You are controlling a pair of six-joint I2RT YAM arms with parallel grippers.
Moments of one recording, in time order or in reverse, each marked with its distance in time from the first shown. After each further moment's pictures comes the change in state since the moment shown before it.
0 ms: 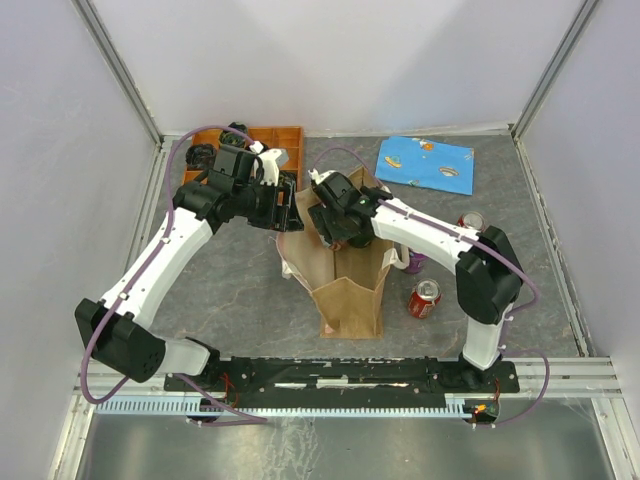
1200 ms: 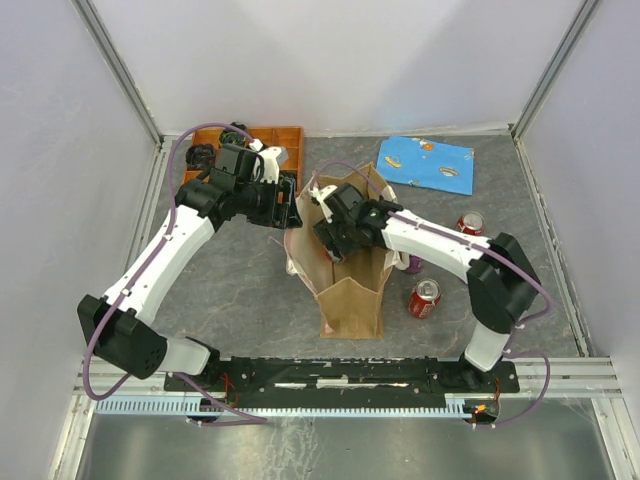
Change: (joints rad) left arm 0.000 0.019 0.010 0.010 -0.055 0.006; right arm -0.002 -0.126 -0.185 0.098 -0.134 -0.177
